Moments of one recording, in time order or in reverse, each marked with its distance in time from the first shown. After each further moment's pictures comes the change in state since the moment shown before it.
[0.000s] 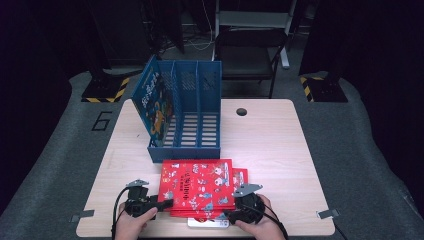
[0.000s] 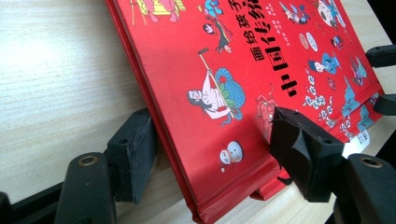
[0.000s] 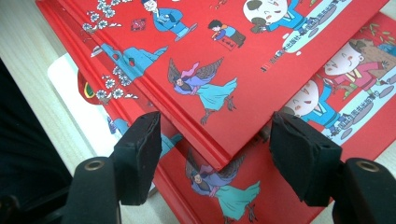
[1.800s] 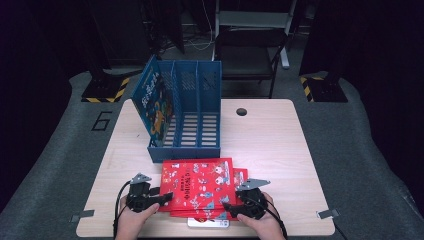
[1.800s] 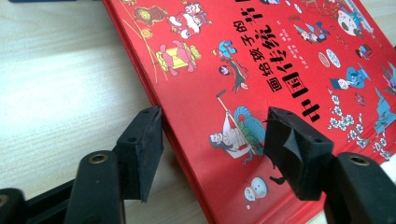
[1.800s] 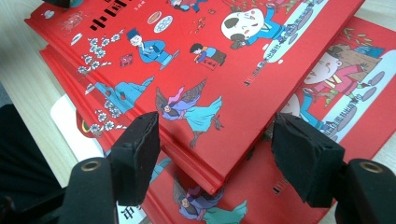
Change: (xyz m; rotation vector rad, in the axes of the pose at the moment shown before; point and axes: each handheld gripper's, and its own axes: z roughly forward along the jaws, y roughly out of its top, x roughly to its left) left arm -0.007 0.013 0.001 -0.057 0.112 0.105; right arm -0.015 -0.001 0.002 -0.094 0.045 0.149
